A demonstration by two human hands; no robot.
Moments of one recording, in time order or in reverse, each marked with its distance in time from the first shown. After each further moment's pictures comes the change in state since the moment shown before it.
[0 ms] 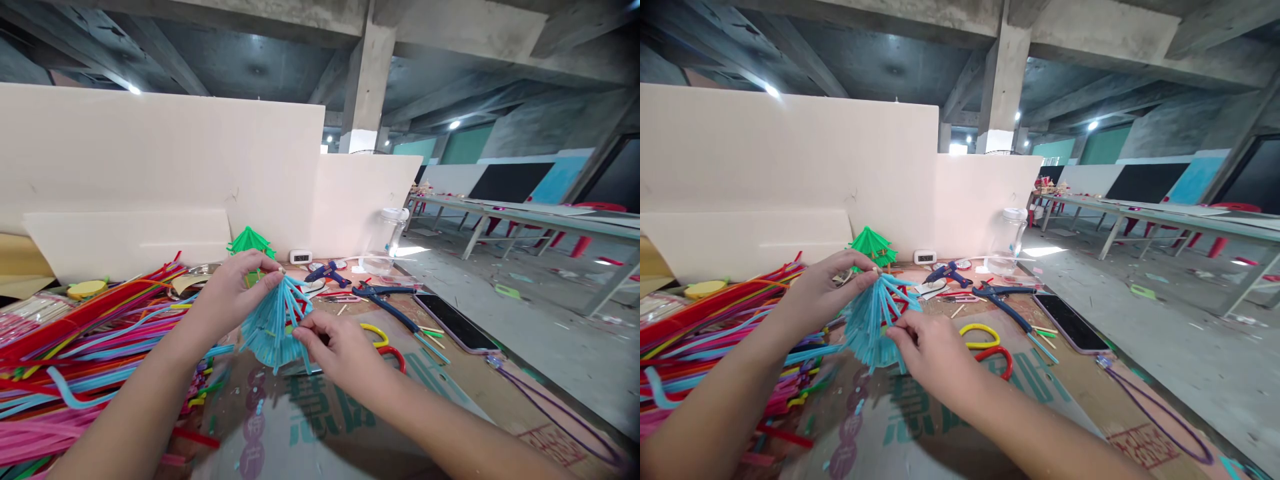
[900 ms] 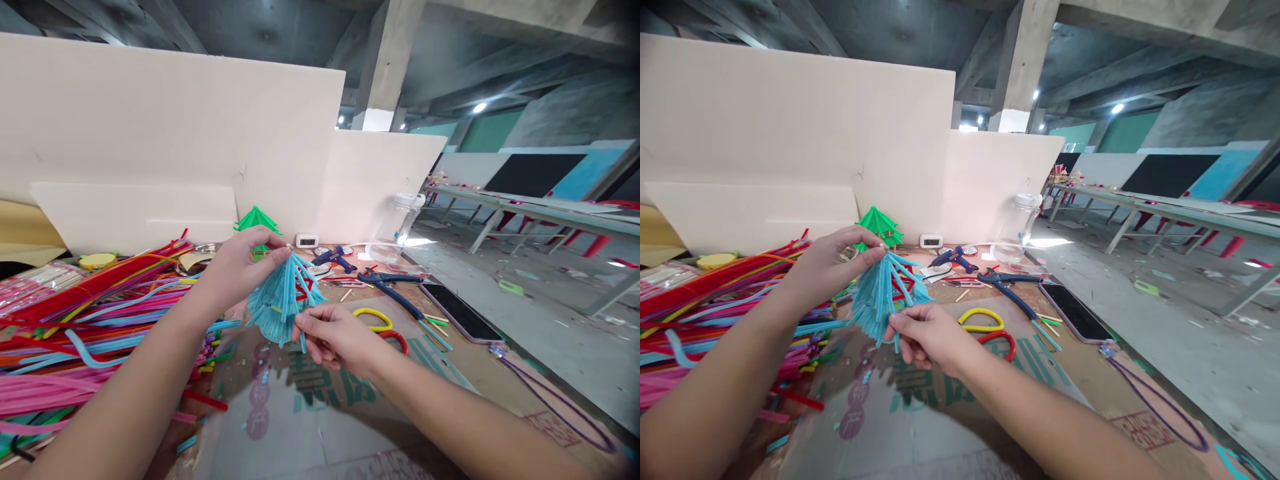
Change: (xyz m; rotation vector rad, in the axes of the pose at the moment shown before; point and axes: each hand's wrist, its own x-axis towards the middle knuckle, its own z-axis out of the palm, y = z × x) left_hand 0.001 -0.007 0.000 -0.029 0.018 -0.019; right_hand 0.005 0.009 0.015 0.996 -0.455 0.510
